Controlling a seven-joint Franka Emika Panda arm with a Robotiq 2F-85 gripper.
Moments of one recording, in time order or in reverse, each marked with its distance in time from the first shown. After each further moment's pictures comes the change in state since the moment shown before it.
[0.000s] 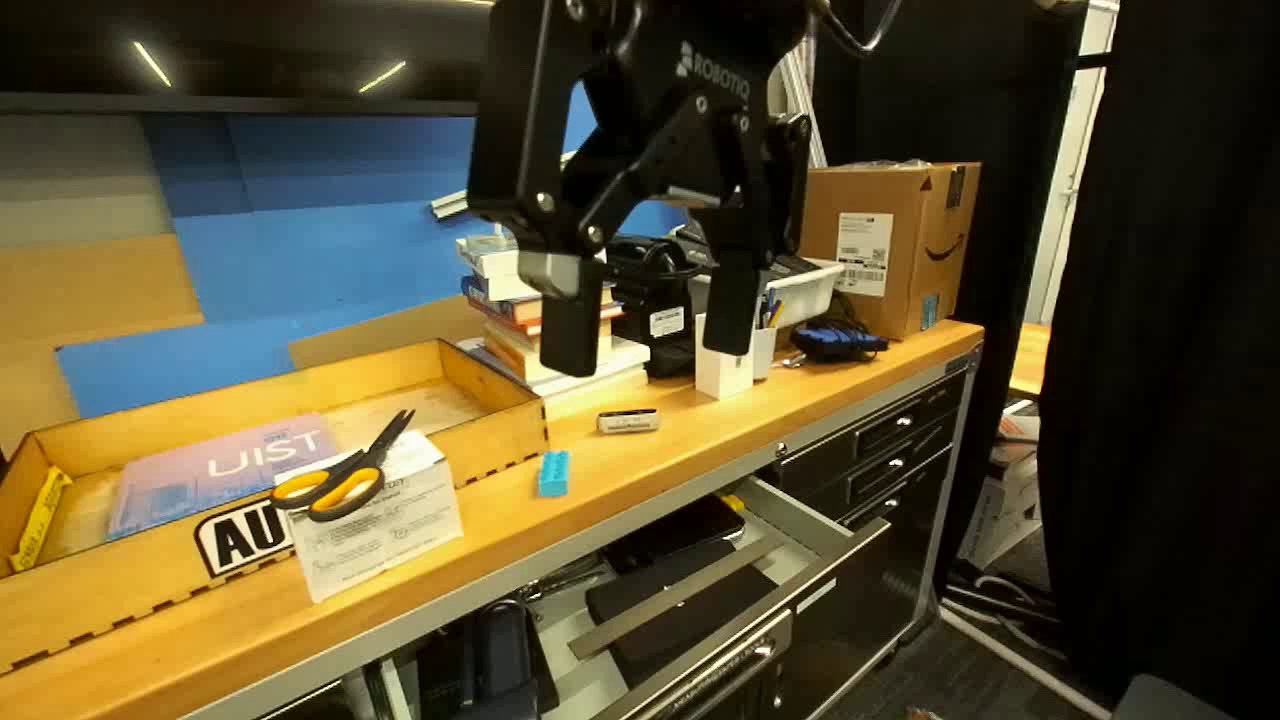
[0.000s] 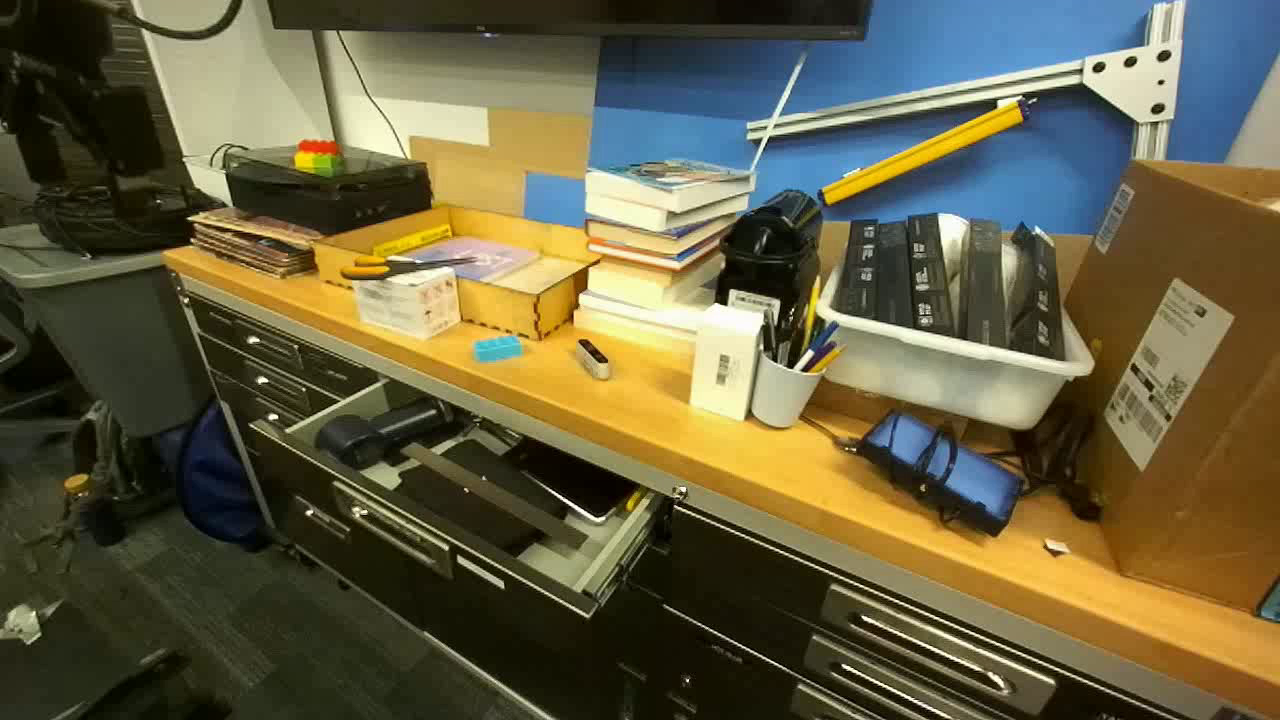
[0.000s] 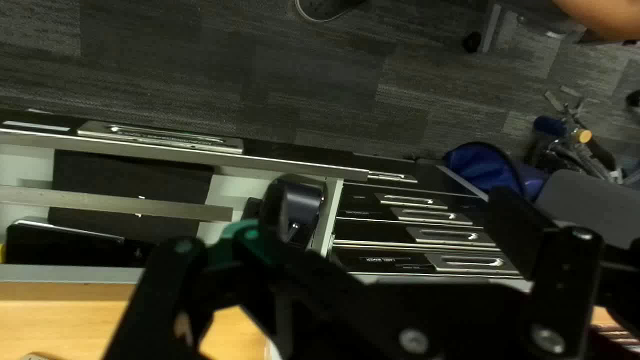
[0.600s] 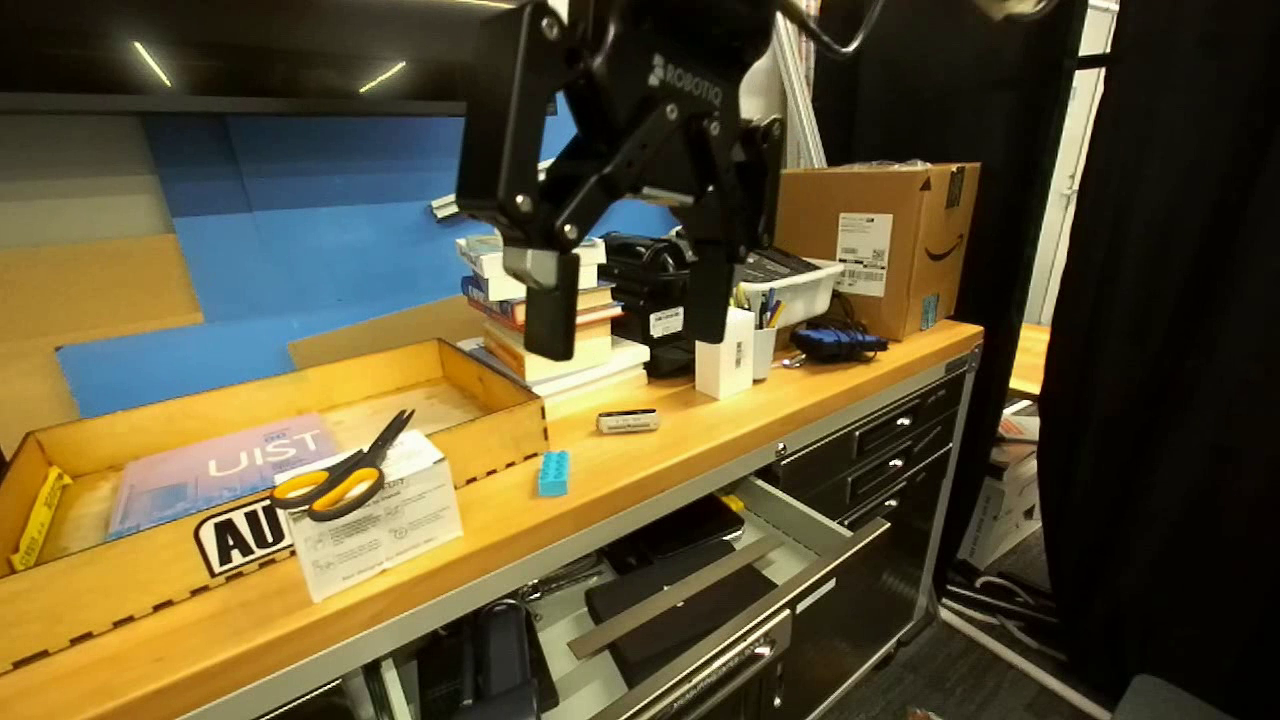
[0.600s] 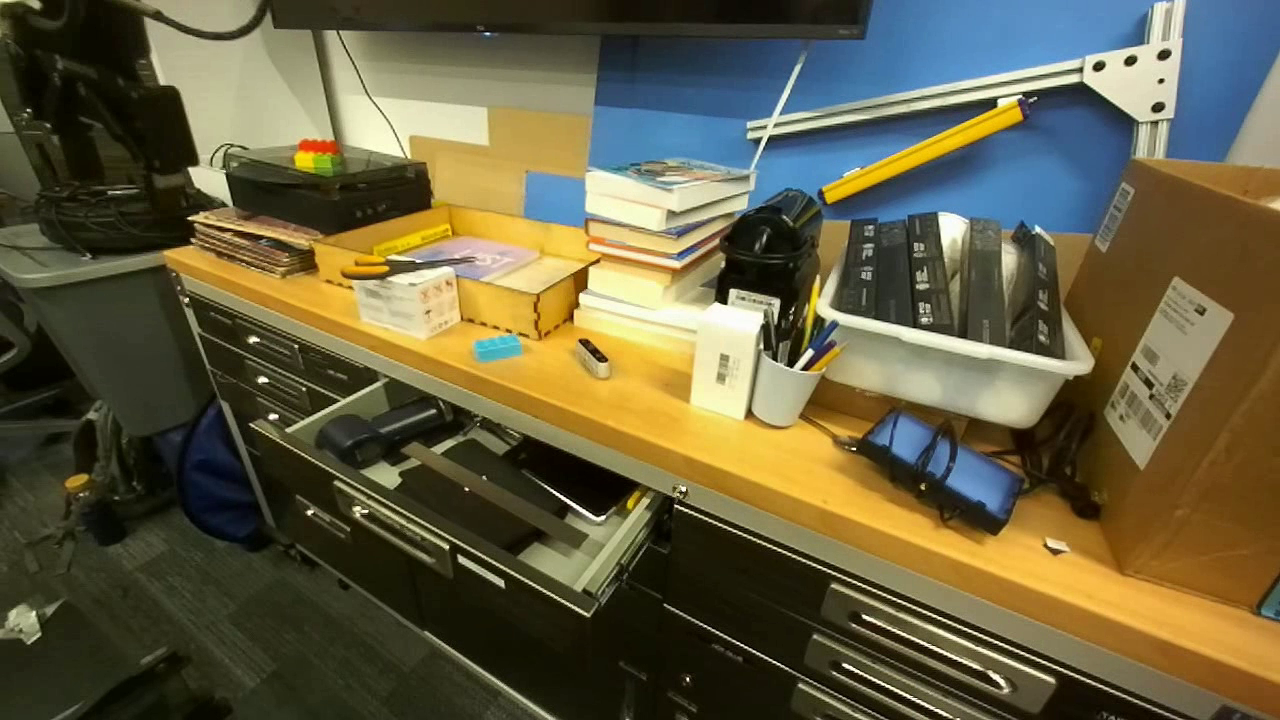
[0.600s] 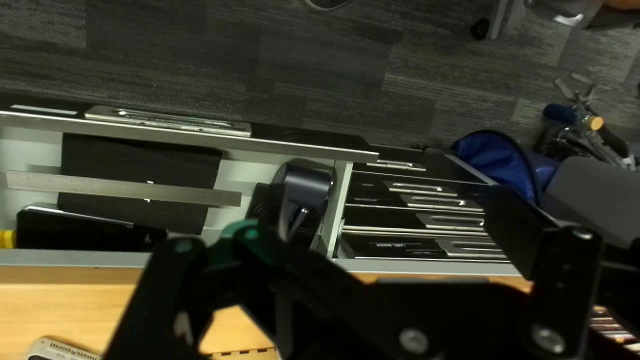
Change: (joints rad) arm -0.025 0.058 0.004 0.037 -0.018 0.026 0.000
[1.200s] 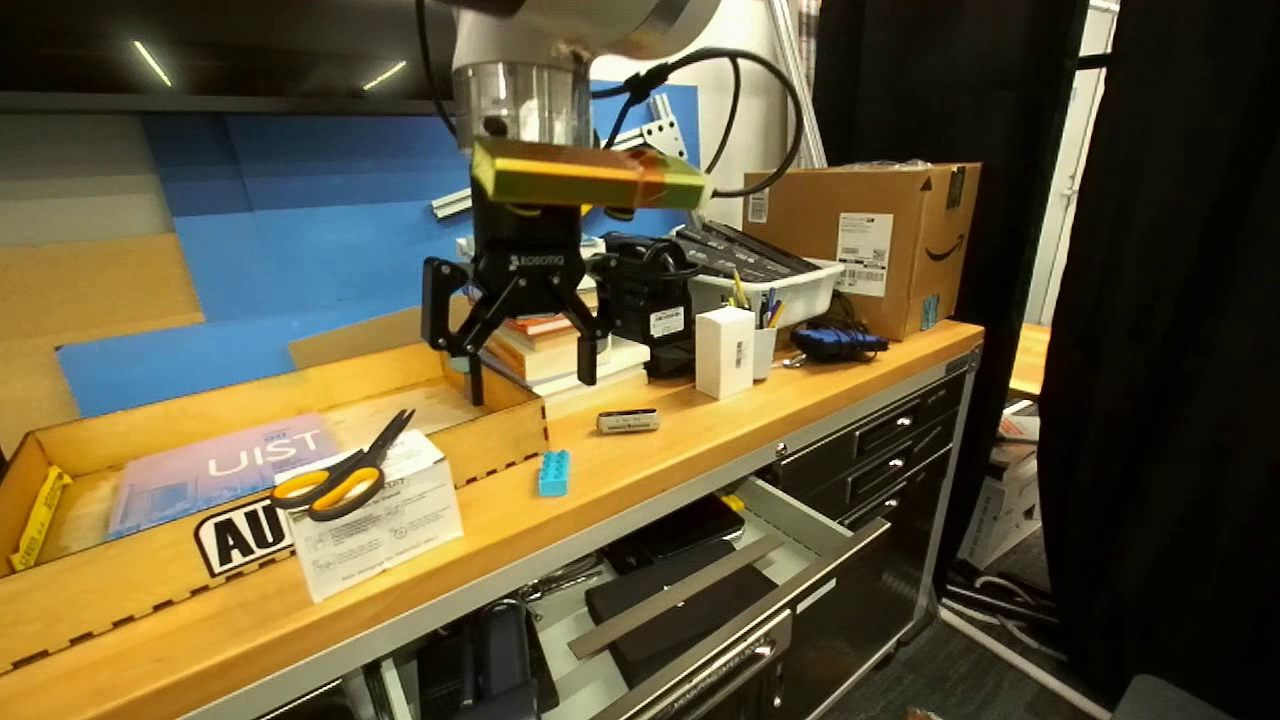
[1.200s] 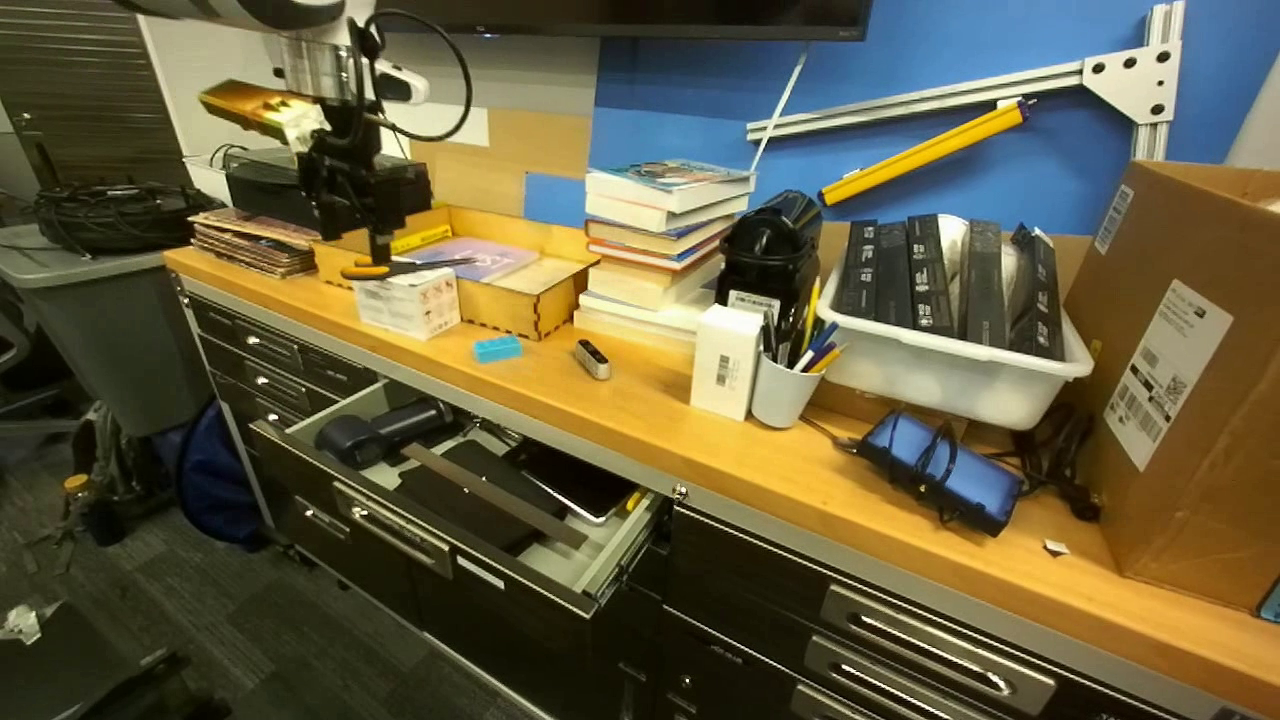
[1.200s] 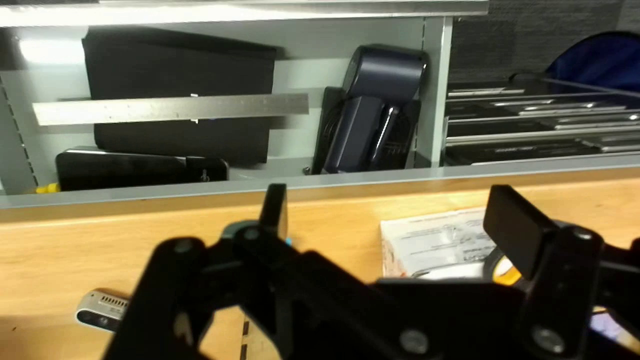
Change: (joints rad) arm -0.089 0.564 -0.004 0.344 -0.201 0.184 0.178
